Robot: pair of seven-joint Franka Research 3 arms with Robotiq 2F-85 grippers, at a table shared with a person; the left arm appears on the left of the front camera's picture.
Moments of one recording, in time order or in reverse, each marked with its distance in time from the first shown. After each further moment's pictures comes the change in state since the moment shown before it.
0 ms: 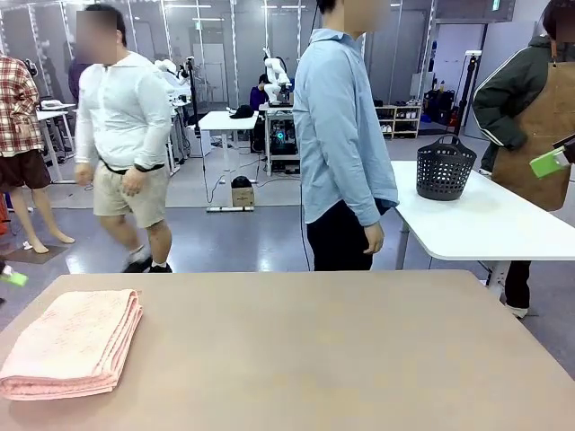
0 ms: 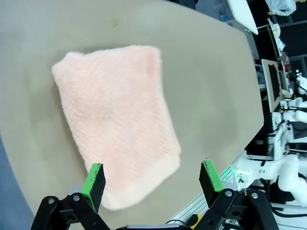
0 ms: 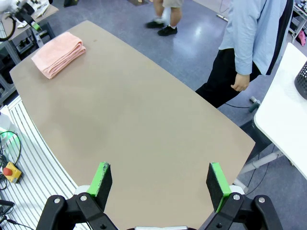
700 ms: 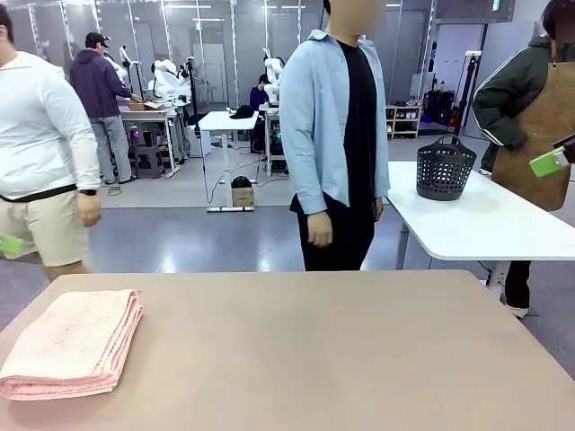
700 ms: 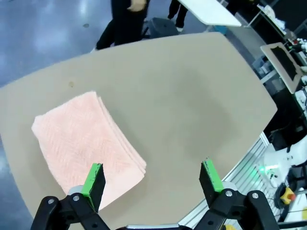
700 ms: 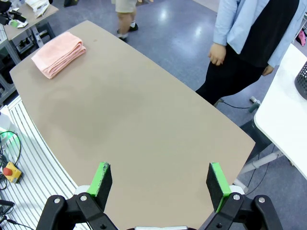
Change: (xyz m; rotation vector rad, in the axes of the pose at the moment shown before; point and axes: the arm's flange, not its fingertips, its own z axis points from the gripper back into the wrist) left arm -0.060 -0.160 0.040 0.096 -0.228 -0.401; right arm 0.000 0.000 0.000 0.000 0.000 0.000
